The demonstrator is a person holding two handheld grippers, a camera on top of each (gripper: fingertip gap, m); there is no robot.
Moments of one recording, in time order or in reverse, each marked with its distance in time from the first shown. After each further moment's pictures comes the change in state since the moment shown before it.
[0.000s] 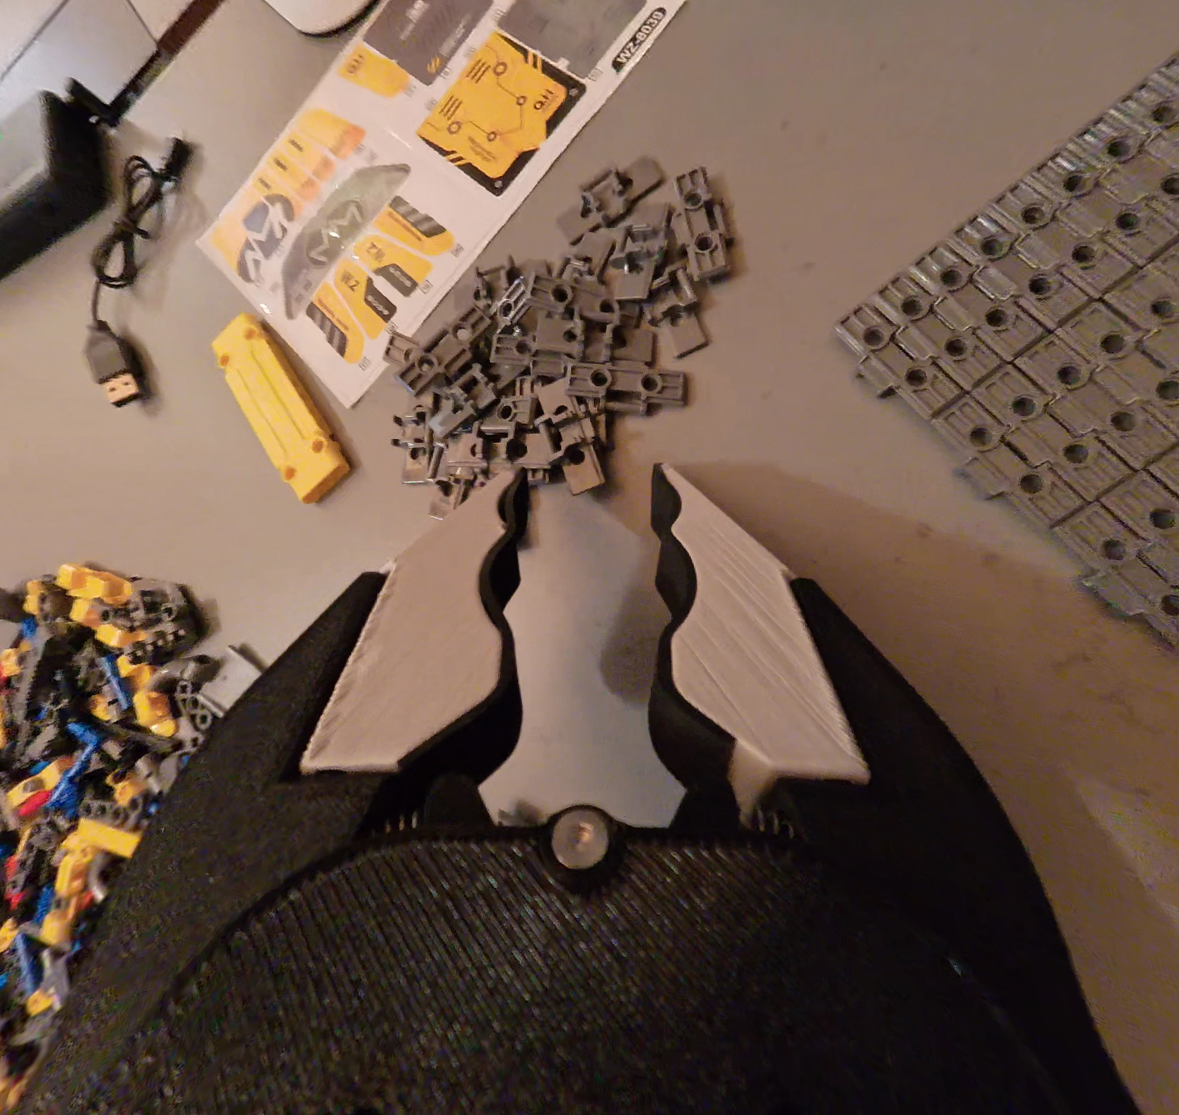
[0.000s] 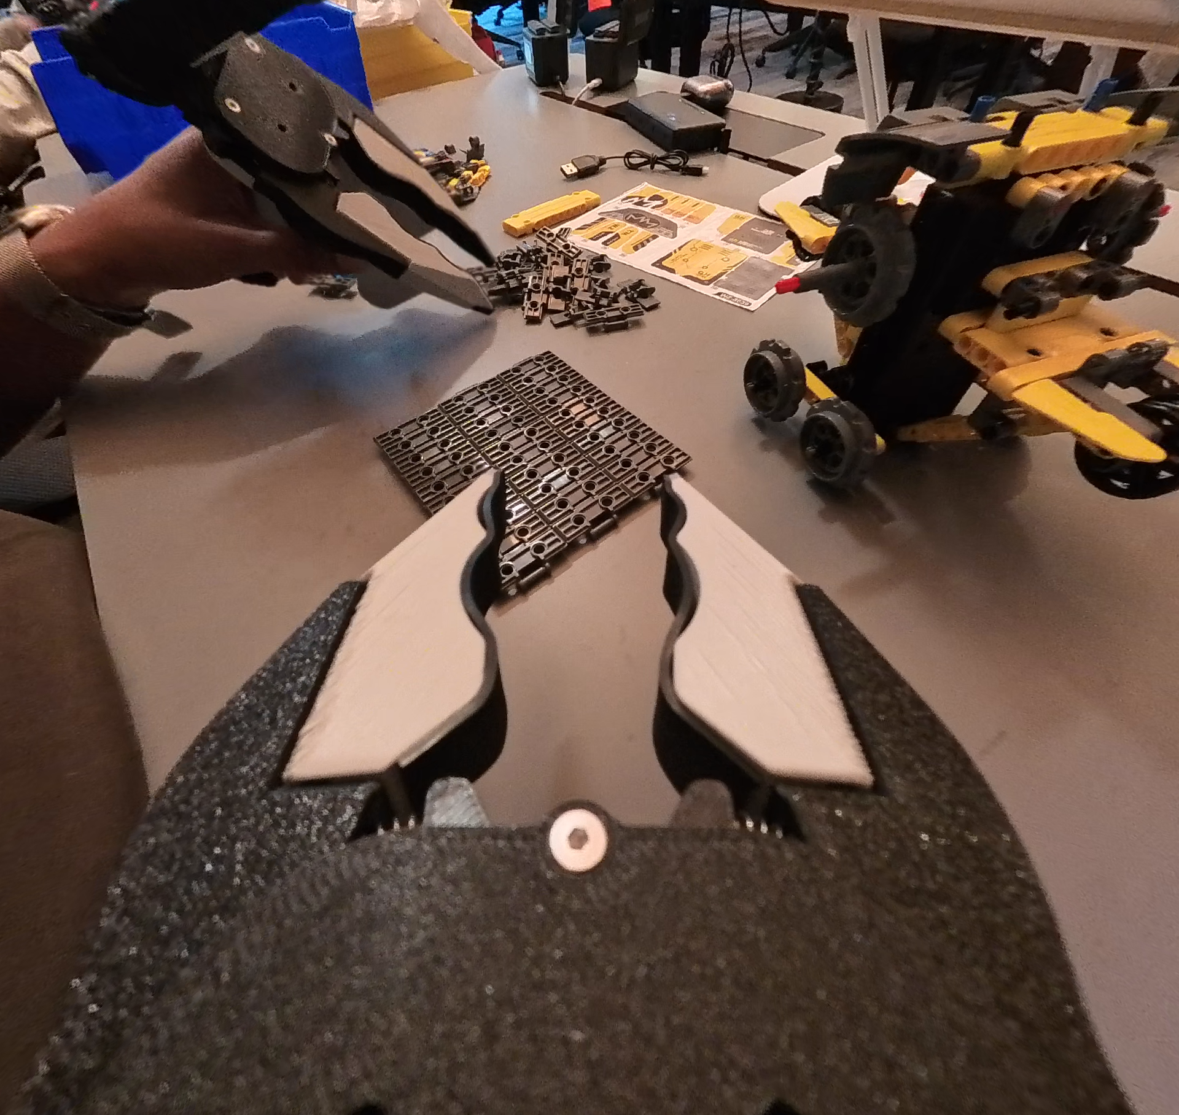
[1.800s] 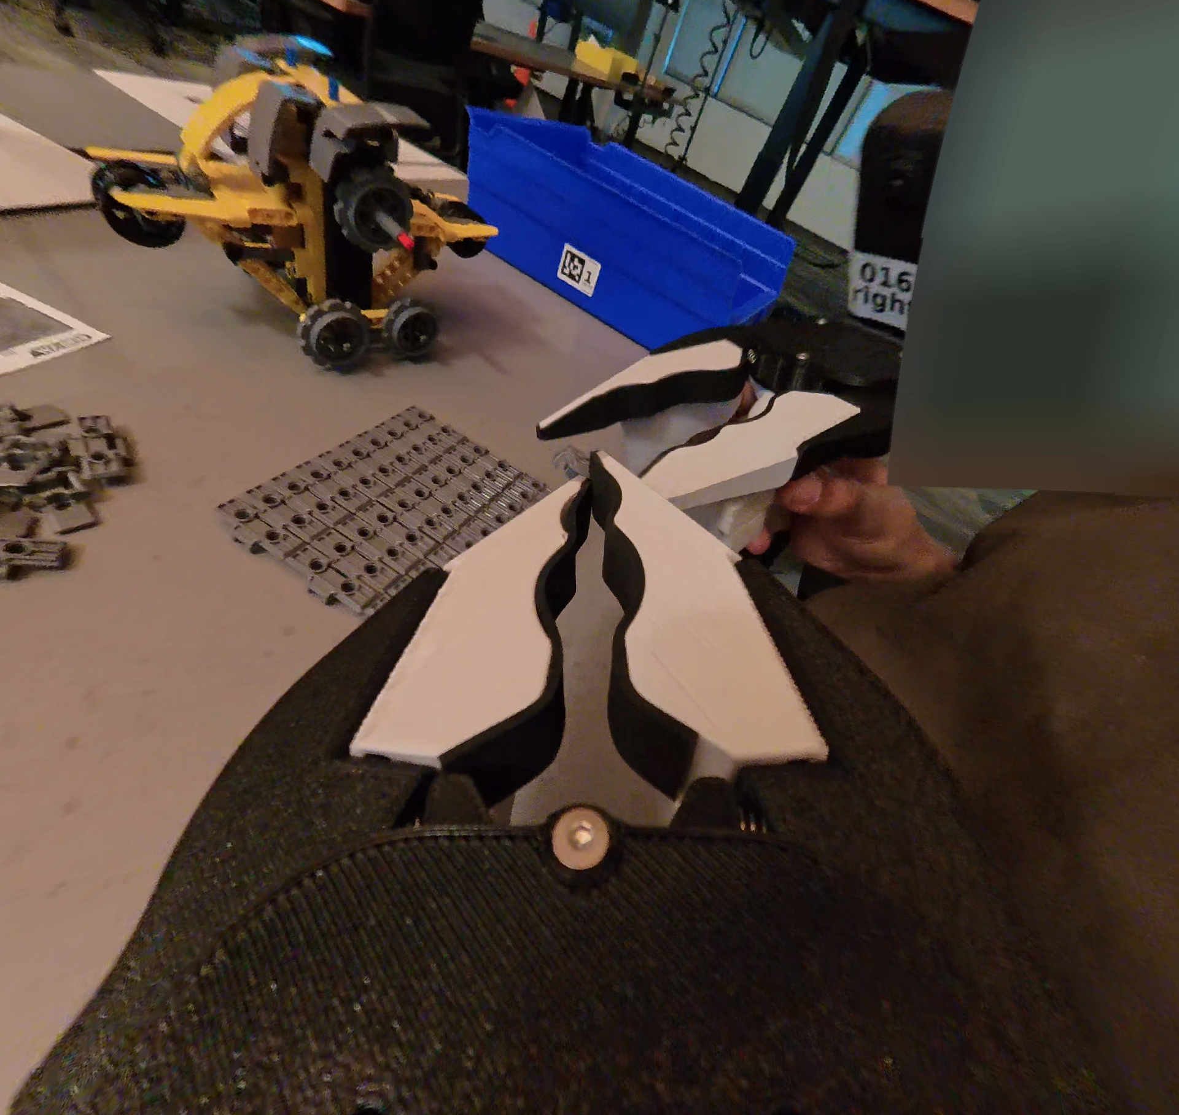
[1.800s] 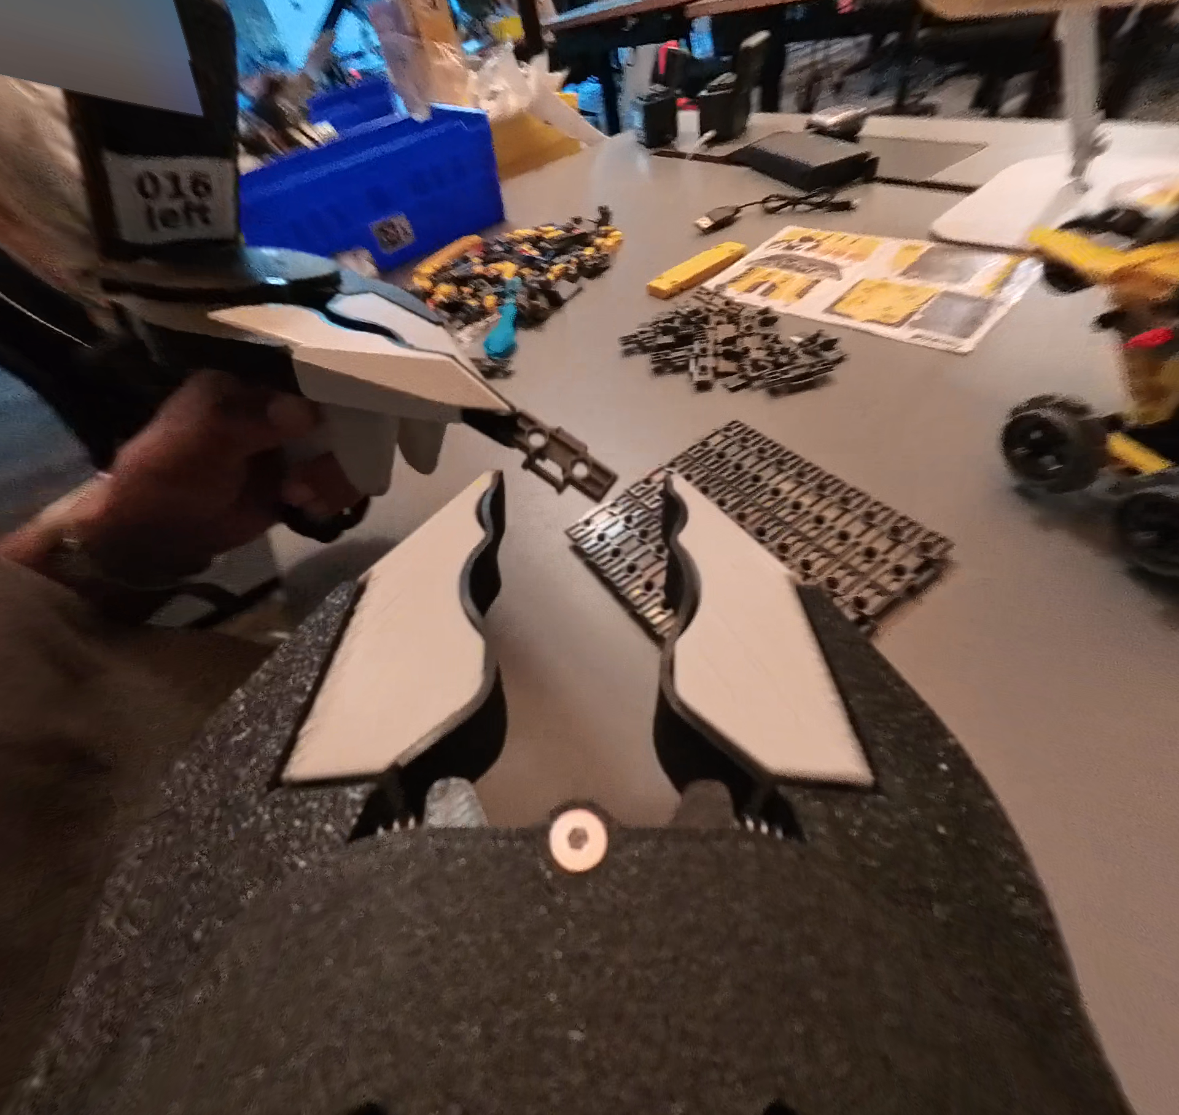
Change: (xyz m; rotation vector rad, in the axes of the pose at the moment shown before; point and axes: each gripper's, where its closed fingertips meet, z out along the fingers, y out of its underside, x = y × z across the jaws) left arm 0.149 -0.054 -0.127 0.603 0.725 -0.282; right arm -0.086 -0.025 0.037 0.071 -0.119 0.122
